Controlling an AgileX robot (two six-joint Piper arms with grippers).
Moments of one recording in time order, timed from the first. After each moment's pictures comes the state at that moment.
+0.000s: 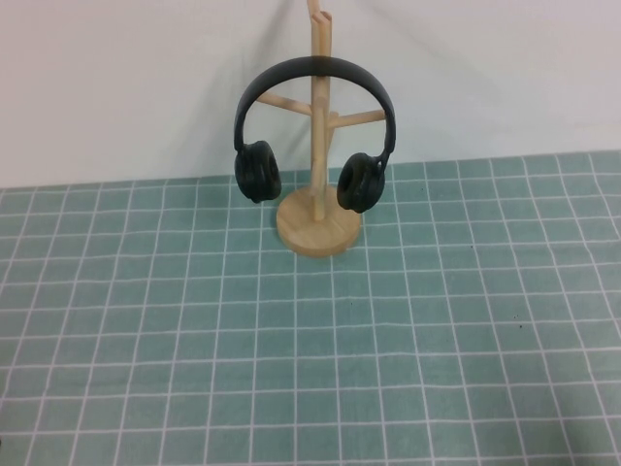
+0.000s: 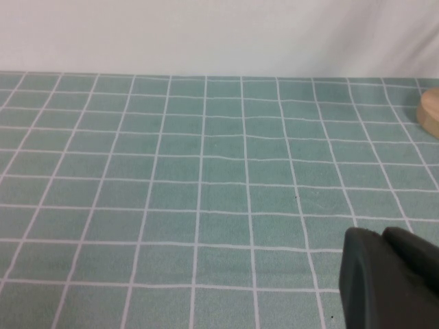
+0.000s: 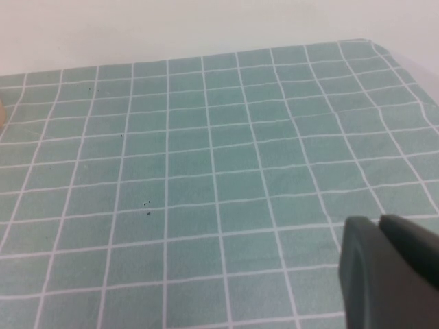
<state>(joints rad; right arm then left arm) -0.03 -0.03 0.02 0.00 0.32 0.05 -0.02 -0.01 0.02 -0.08 0.35 0.07</state>
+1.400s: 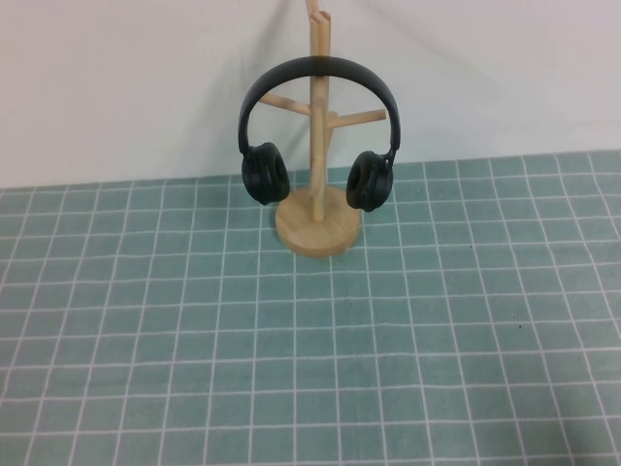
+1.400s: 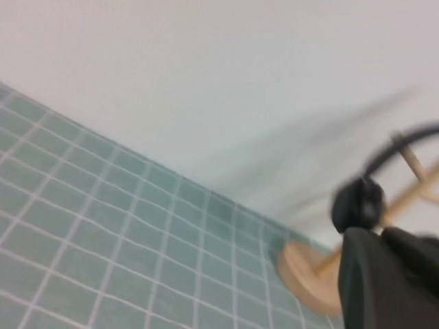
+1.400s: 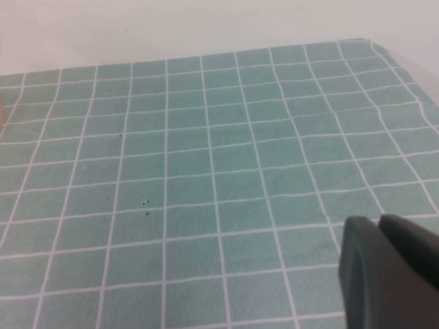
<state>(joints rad) -0.03 -0.03 0.02 0.00 0.32 0.05 -0.02 -0.01 0.01 -0.50 0.14 -0.05</state>
